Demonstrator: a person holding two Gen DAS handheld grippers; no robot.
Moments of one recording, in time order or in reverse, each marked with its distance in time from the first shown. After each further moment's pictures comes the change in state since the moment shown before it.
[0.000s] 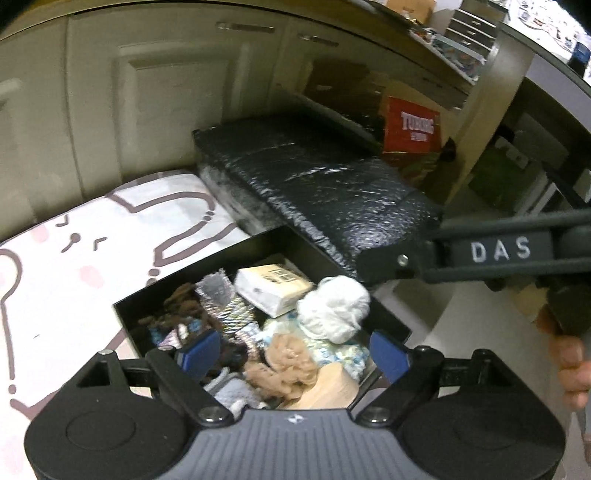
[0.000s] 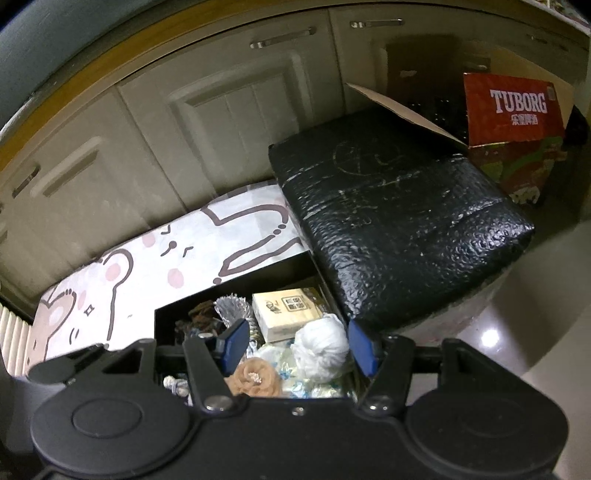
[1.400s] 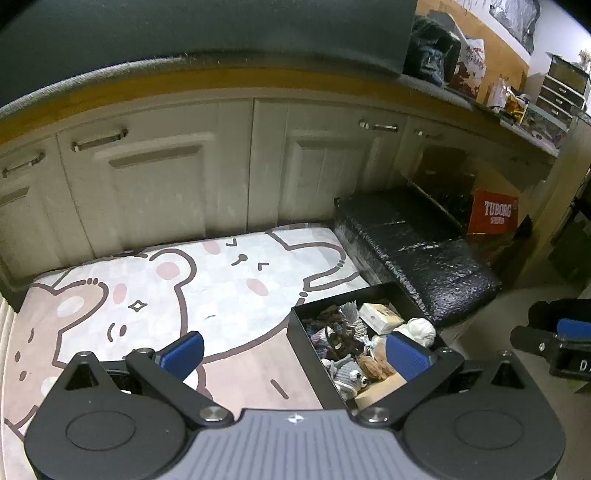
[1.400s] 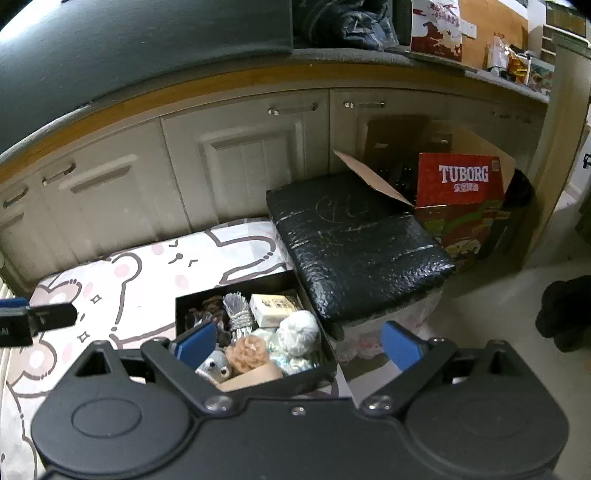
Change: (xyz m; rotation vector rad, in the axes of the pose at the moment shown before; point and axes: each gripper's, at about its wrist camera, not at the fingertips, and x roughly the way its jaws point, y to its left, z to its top) left arm -0.184 0.020 -0.015 -0.182 -0.143 0.319; right arm -0.135 0.038 -0.042 -0.109 -0.152 -0.135
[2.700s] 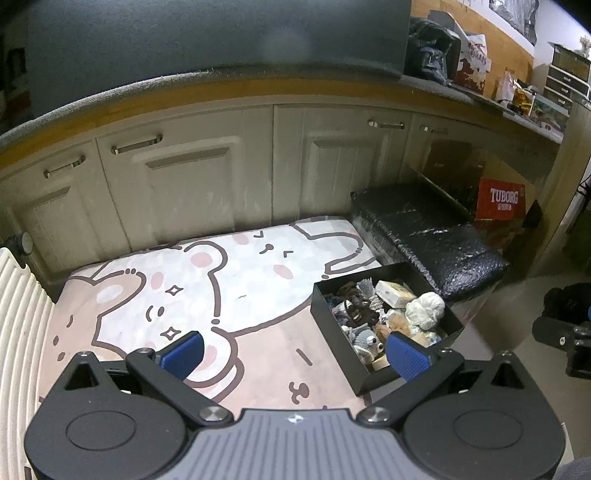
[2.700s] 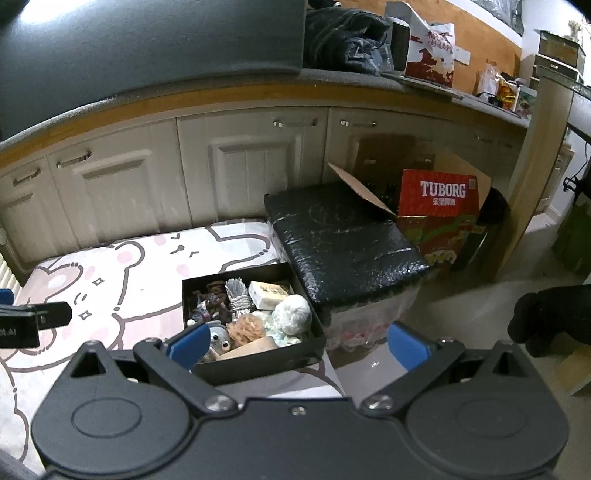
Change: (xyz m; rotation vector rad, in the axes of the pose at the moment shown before) left arm -0.050 -0.006 -0.037 0.029 -0.010 0.094; right arm -0.057 0.023 -0.031 -0.054 -0.043 -0.067
